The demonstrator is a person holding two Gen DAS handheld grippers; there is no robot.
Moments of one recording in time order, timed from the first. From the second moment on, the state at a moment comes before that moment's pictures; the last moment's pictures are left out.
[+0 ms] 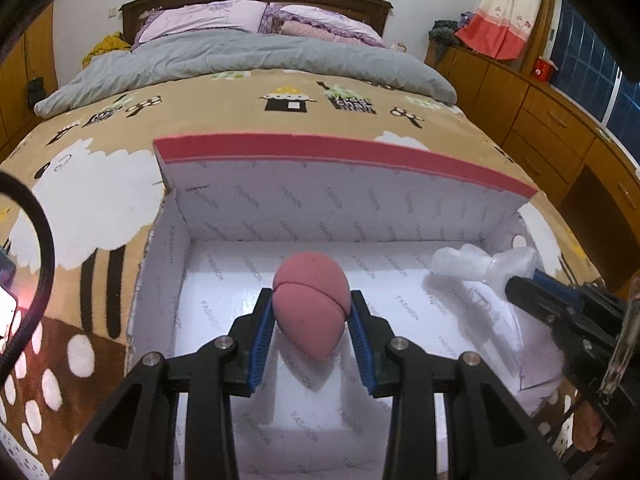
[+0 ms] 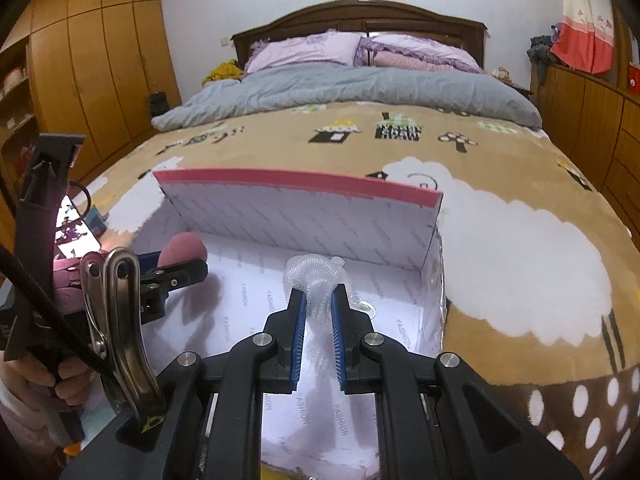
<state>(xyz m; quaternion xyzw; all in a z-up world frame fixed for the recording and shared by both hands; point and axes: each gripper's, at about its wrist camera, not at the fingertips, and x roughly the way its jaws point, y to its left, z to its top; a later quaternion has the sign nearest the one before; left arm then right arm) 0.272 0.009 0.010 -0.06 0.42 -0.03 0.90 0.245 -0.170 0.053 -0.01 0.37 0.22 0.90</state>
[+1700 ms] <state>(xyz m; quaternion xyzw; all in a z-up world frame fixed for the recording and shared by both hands) 0.195 0.011 0.072 -0.07 0.40 -0.03 0.91 0.184 -0.185 0.098 0.00 0.35 0.21 0.91</state>
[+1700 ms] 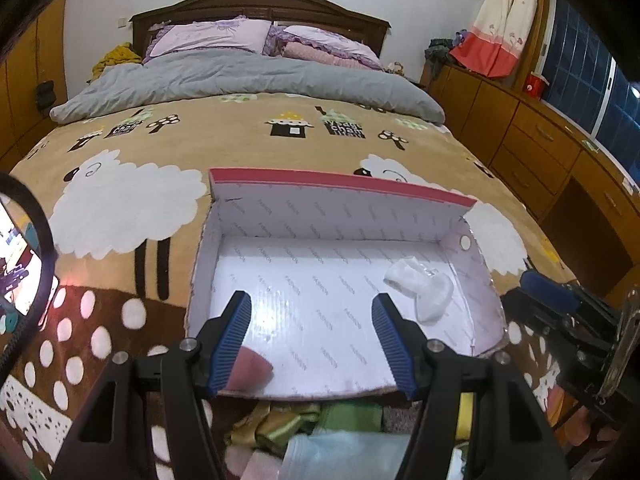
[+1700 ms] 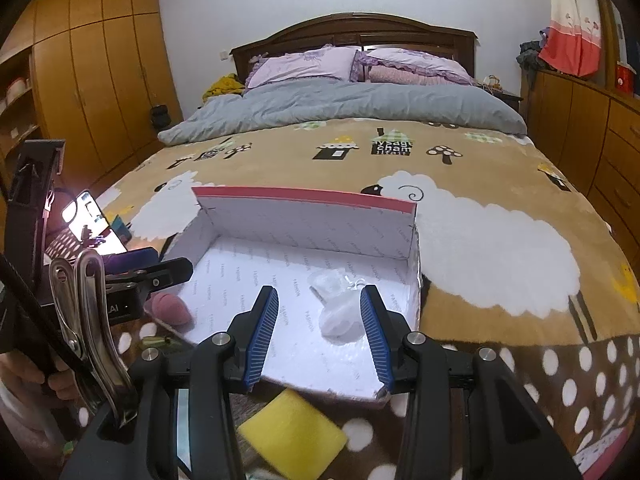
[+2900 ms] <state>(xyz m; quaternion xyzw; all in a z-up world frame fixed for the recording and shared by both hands) 0.085 0.026 0.053 -0.10 0.42 -0.03 0.90 0.087 -0.196 0.073 0.04 0.37 0.21 0.91</state>
